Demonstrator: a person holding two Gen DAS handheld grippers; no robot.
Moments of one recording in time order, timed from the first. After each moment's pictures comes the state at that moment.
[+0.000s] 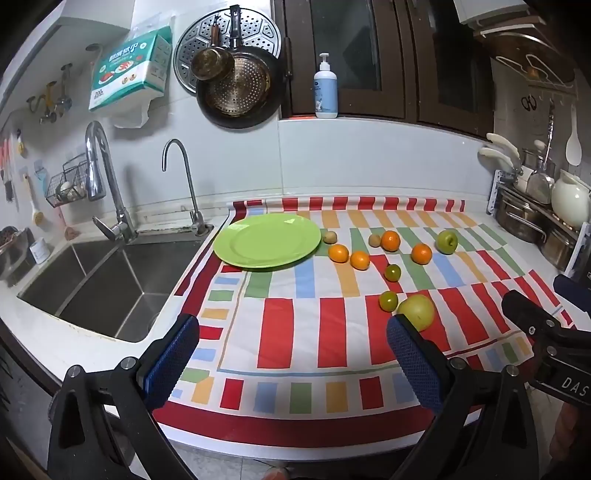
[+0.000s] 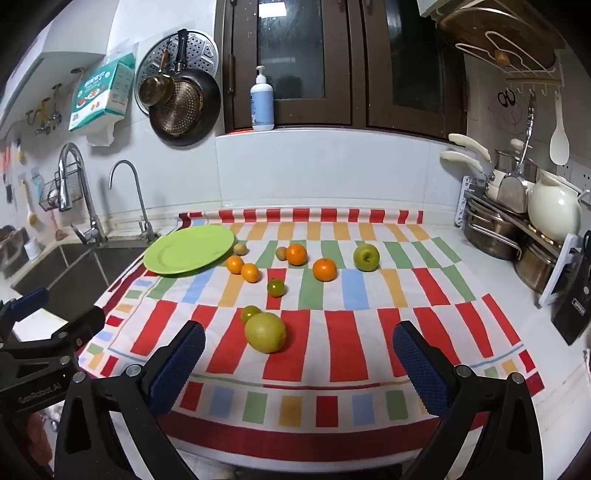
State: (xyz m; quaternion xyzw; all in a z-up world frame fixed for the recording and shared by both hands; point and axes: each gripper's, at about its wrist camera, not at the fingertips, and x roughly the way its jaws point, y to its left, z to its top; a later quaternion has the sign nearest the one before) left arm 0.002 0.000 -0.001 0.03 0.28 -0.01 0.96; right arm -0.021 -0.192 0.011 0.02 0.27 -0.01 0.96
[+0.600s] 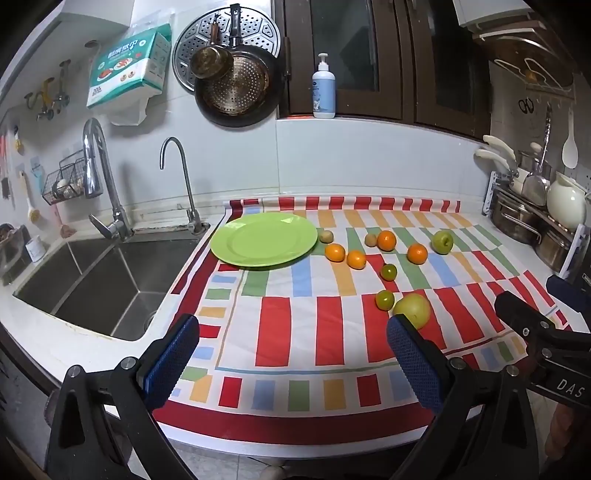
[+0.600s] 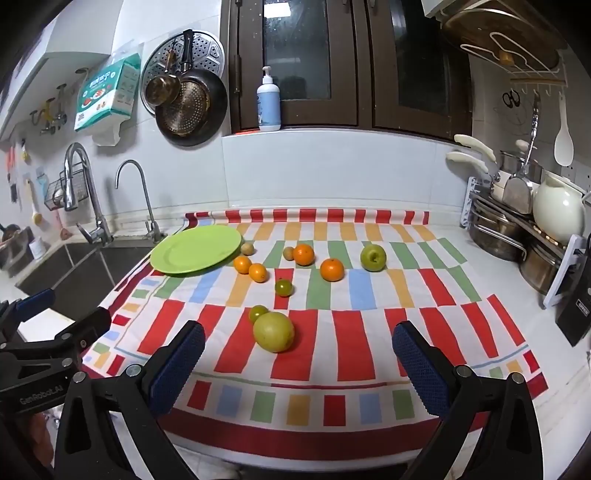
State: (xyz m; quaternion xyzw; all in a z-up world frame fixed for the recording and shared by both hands) left arm -0.005 0.005 0.005 0.02 0.28 -0.02 0.96; right arm -0.022 -0.187 0.013 0.02 0.28 -0.01 0.96
